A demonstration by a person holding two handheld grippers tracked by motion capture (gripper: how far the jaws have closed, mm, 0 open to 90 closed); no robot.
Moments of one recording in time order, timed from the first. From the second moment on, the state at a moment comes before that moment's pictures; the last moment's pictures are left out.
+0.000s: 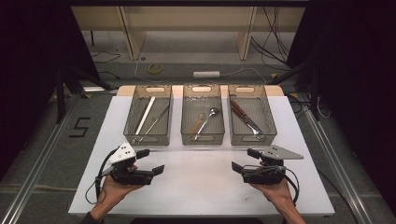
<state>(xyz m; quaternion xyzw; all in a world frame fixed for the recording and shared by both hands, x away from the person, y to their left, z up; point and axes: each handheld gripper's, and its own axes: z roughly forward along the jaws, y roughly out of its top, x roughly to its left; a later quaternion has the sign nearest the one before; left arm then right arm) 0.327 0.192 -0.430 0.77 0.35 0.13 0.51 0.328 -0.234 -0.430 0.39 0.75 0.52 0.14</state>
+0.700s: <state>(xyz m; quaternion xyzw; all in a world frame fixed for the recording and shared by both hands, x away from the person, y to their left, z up) 0.327 0.192 -0.430 0.77 0.35 0.13 0.51 0.319 -0.238 -0.434 0.39 0.75 0.51 0.15</state>
